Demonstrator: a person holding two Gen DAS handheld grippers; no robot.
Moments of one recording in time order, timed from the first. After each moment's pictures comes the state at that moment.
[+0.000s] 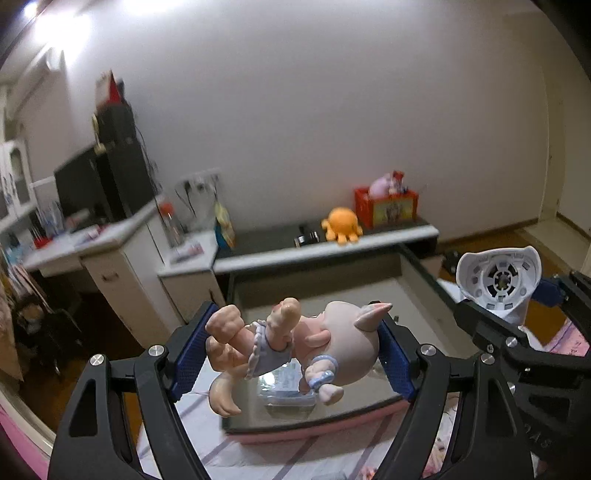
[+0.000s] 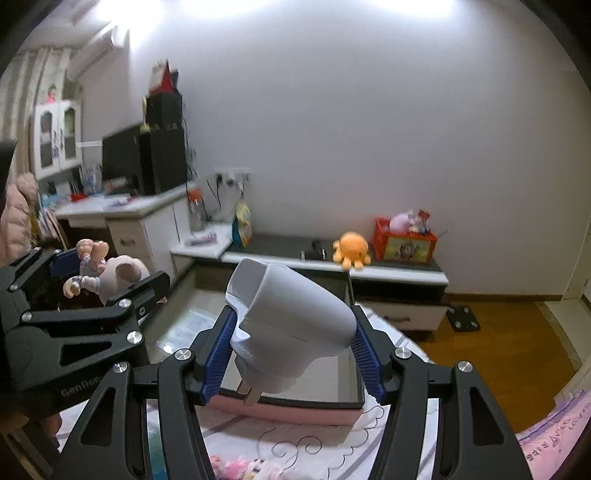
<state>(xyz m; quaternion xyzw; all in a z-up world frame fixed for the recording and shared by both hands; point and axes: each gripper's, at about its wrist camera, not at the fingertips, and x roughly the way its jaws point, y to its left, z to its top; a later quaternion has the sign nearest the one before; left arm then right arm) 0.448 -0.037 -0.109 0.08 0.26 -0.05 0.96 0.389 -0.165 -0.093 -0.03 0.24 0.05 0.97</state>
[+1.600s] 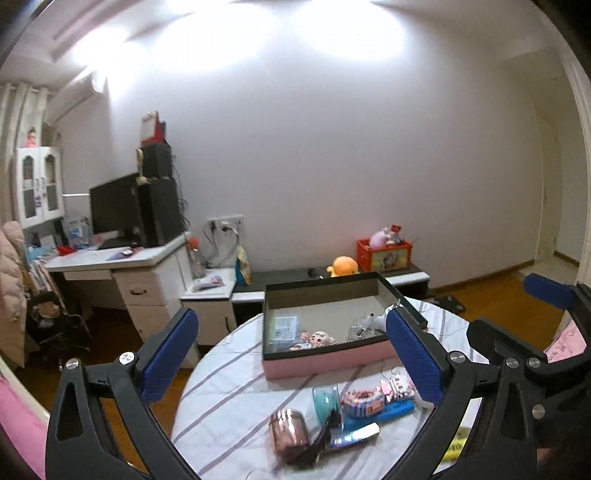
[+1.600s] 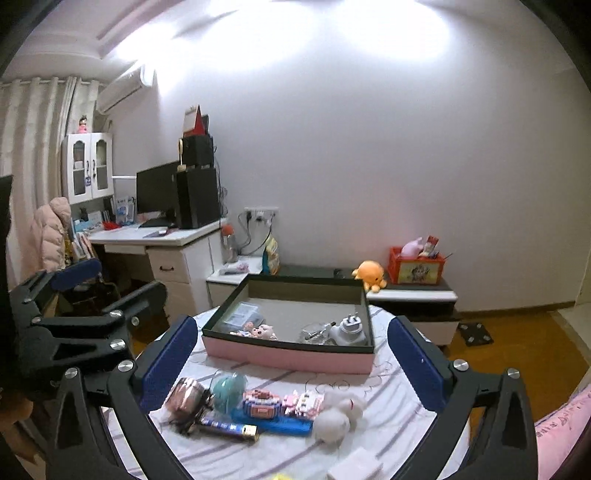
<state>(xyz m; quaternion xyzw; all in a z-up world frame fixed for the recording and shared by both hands) 0.226 0.009 -0.054 0.04 0.13 -0.03 0.99 0.215 -0.159 -0.053 -0.01 0.14 0.09 0.99</state>
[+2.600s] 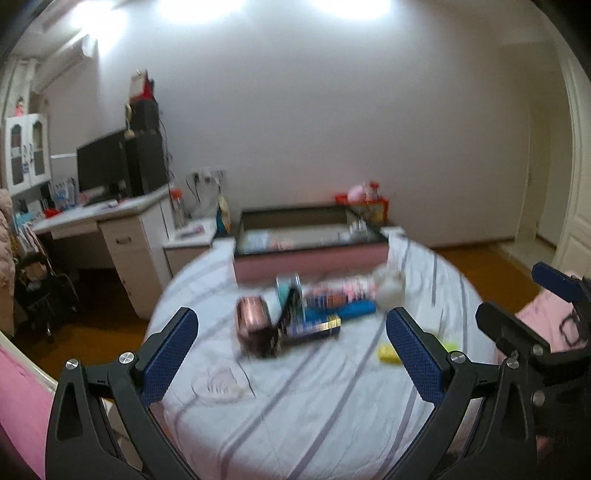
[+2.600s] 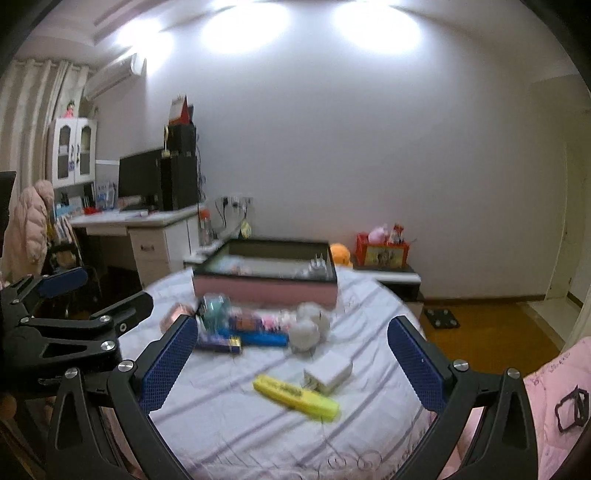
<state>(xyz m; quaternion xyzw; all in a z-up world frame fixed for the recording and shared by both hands) 0.161 0.001 -0.136 0.03 0.23 -0.07 0.97 0.119 -0.168 -0.115 -0.02 0.17 0.04 0.98</state>
